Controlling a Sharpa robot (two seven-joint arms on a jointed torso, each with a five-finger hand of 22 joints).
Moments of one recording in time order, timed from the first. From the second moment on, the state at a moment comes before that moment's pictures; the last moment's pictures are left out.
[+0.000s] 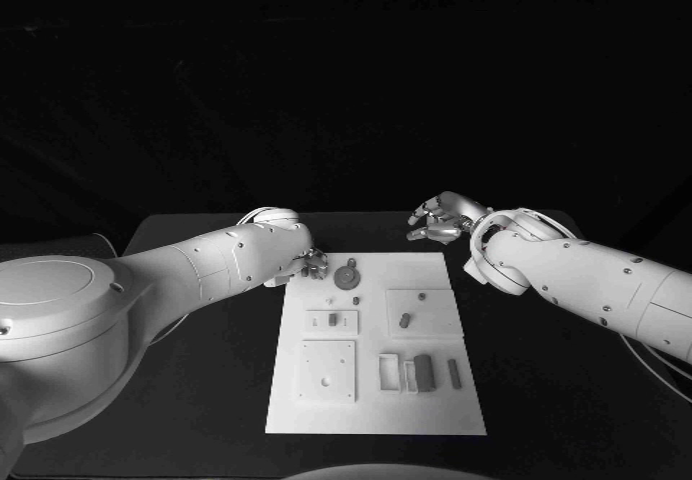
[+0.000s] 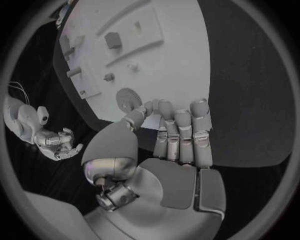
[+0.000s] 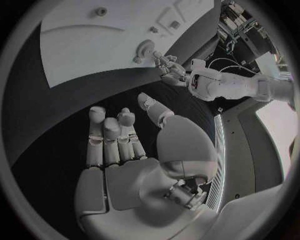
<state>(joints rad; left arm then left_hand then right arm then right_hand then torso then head) 1.26 -0.29 -0.23 0.71 -1.08 0.15 -0.47 0.85 -0.01 0.58 -0.23 0.24 1.03 0.06 0.29 0.95 1.18 -0.05 0.96 0.63 1.05 -0.14 1.34 0.65 0.02 1.18 -0.23 0.75 1.31 1.20 -0.57 -0.02 1.12 -1.16 -0.29 -0.08 1.04 -0.08 0.51 -0.27 0.18 0.81 0.17 0.26 0.45 1.02 0.06 1.16 0.97 1.00 -0.03 1.50 0.88 0.25 0.98 0.03 1.03 1.29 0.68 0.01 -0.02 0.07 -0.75</state>
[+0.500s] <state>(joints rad) 1.26 -0.34 -0.23 0.77 -1.01 0.13 -0.47 0.88 -0.03 0.59 -0.22 0.26 1.09 0.04 0.28 0.96 1.20 -0.07 0.98 0.62 1.06 -0.15 1.36 0.64 0.02 1.19 -0.24 0.77 1.31 1.20 -0.58 -0.02 1.12 -1.16 -0.28 -0.08 1.04 -0.08 0.51 -0.27 0.18 0.81 0.17 0.26 0.45 1.02 0.06 1.16 0.97 1.01 -0.03 1.50 0.88 0.25 0.98 0.04 1.03 1.29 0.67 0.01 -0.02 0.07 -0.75</state>
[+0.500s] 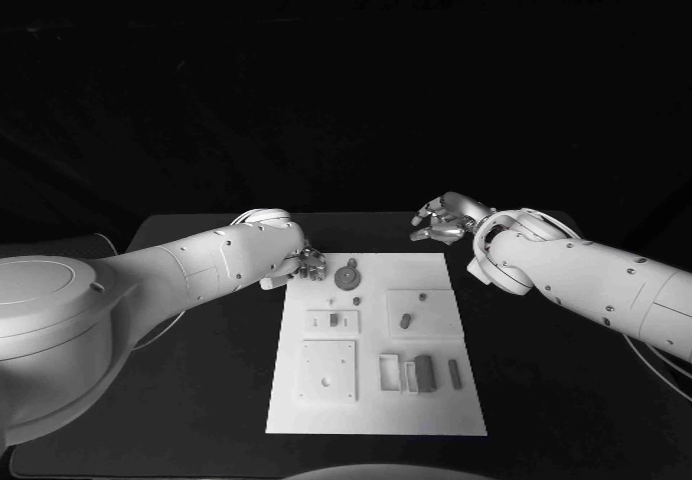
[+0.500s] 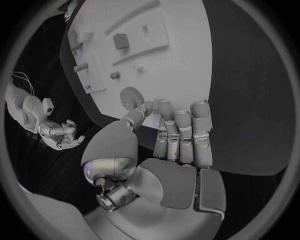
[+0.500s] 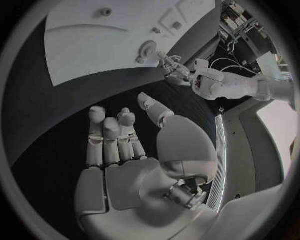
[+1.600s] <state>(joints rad) 1.31 -0.63 -0.24 1.29 -0.93 0.06 -0.61 0.89 -0.04 0.60 -0.21 0.34 1.12 0.03 0.28 0.98 1.23 -0.08 0.99 0.61 1.08 -0.15 1.37 0.64 0.02 1.21 -0.25 0.78 1.31 1.20 -0.60 -0.02 1.09 -1.16 -0.27 -0.09 1.04 -0.08 0.51 -0.27 0.18 0.81 0.17 0.26 0.45 1.02 0.06 1.16 0.97 1.00 -0.03 1.50 0.88 0.25 0.98 0.03 1.03 1.29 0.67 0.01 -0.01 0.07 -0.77</state>
